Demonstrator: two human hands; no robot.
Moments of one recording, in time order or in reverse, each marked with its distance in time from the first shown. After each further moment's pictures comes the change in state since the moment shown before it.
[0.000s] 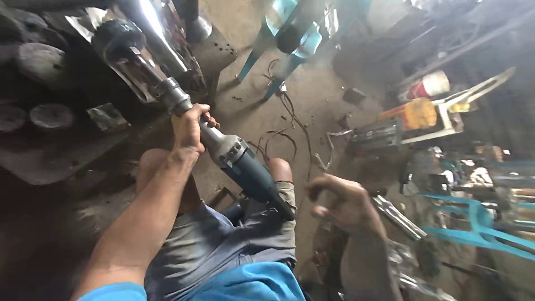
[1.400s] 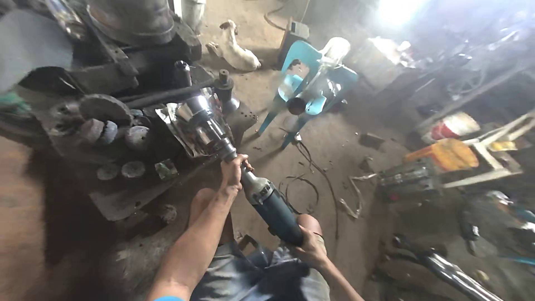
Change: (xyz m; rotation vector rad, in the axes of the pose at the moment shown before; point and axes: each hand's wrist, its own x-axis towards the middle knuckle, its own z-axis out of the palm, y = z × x) left_hand 0.017 -0.016 0.019 -0.032 -0.062 -0.001; right_hand 0.002 0.109 0.125 -0.047 0.077 0.523
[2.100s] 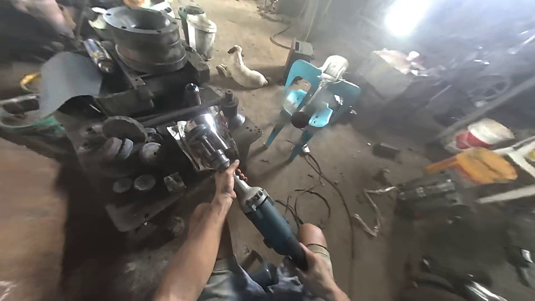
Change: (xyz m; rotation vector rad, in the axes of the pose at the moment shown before) left_hand 0.009 0.024 -0.008 -0.012 0.168 -0.017; right_hand -0.016 -0.011 0.004 -0.073 -0.019 -0.053
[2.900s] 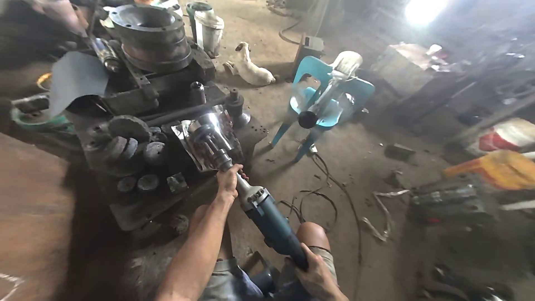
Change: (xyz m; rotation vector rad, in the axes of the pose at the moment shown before) left_hand 0.022 -0.005 0.001 0.098 0.103 -0.005; right_hand 0.015 0.000 0.003 -0.014 0.030 0.001
